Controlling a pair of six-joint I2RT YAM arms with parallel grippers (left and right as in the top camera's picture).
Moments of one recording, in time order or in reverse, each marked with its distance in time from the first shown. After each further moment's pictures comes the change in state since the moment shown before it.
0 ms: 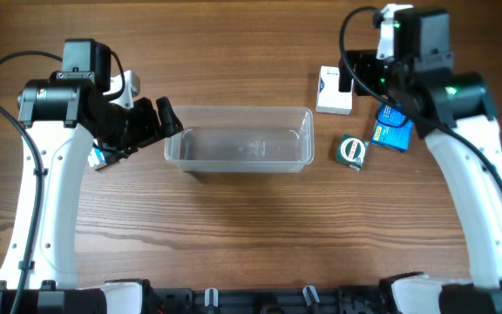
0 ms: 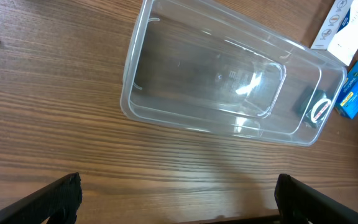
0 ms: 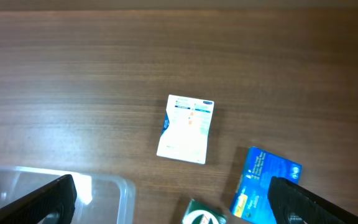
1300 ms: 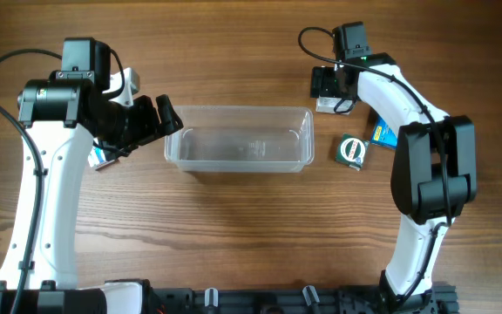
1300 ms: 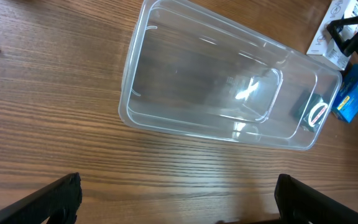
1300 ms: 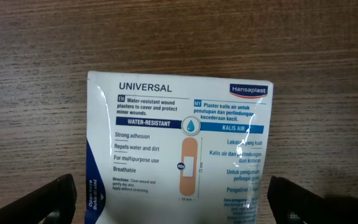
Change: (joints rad) left arm 0.000 0.000 0.000 0.022 0.000 0.000; right arm -0.021 0.611 -0.005 0.293 0.040 0.082
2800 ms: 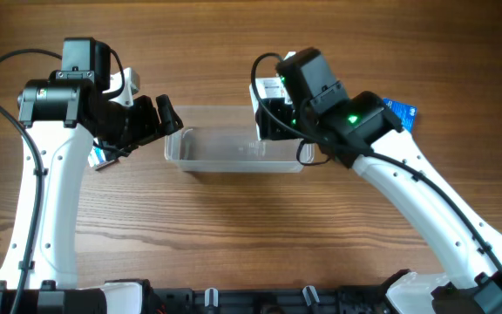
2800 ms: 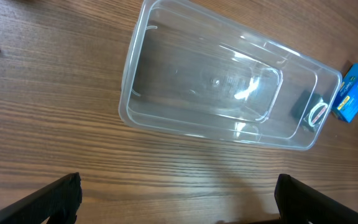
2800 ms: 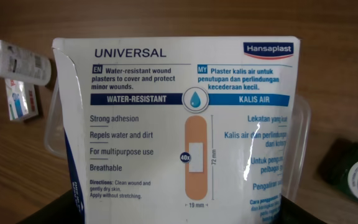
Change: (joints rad) left arm 0.000 0.000 0.000 0.000 0.000 0.000; right arm 0.436 -0.580 -0.056 -0.345 -0.117 0.276
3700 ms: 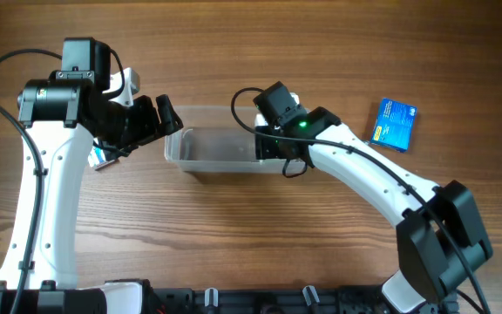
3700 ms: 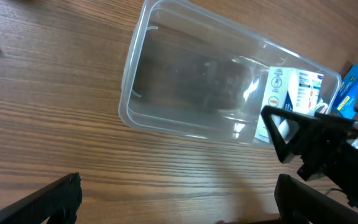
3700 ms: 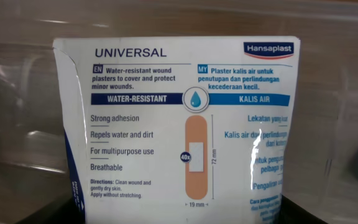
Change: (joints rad) left arm 0.000 0.000 0.000 0.000 0.000 0.000; right arm 0.011 0.214 -0.240 0.211 0.086 0.036
